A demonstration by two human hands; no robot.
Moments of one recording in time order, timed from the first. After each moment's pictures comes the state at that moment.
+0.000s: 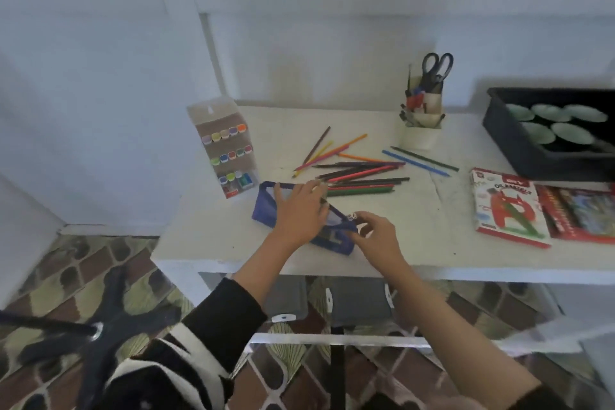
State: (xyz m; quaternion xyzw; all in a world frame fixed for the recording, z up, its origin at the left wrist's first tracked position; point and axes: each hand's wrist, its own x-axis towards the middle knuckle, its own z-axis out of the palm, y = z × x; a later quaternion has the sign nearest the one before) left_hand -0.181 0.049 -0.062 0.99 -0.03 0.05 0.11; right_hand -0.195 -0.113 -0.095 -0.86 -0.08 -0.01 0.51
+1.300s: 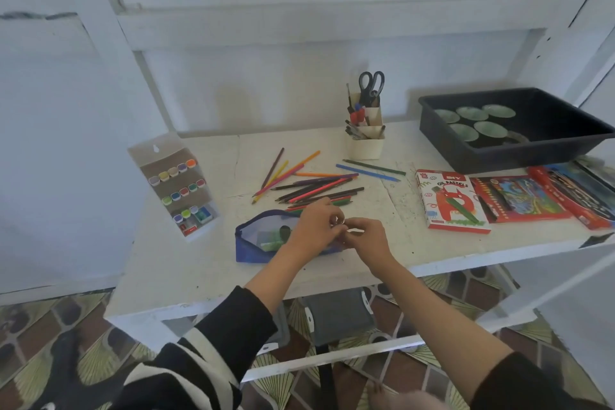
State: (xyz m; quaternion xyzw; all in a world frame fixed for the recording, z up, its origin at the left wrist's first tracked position) left_hand -0.158 -0.022 -0.053 0.92 -0.20 0.03 0.34; right_hand -0.186 -0.155 -0.079 -0.79 0.03 0.00 0.62
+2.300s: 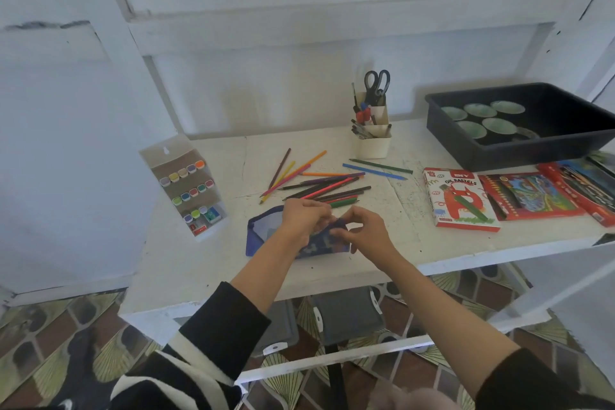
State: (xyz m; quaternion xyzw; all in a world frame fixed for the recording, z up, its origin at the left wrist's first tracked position) left_hand -0.160 -0.007 -0.026 0.75 0.17 -0.10 0.63; right_hand -0.184 -0.148 -0.069 -0.81 -0.04 0.00 0.58
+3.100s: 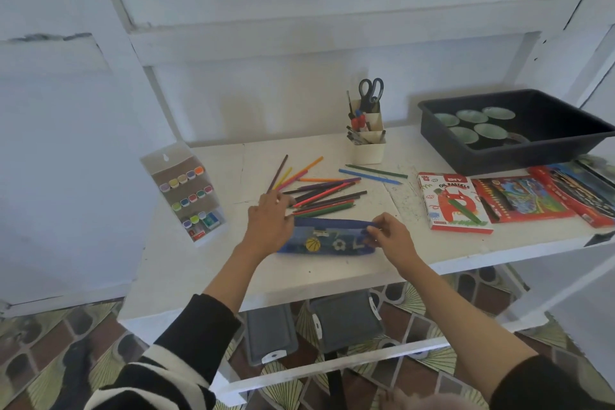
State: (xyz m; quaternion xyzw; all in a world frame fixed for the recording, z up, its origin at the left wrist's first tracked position) left_hand -0.146 0.060 -0.058 0.98 -0.11 0.08 0.16; right_hand -0.180 -0.199 -0.095 -0.78 0.05 -0.01 0.62
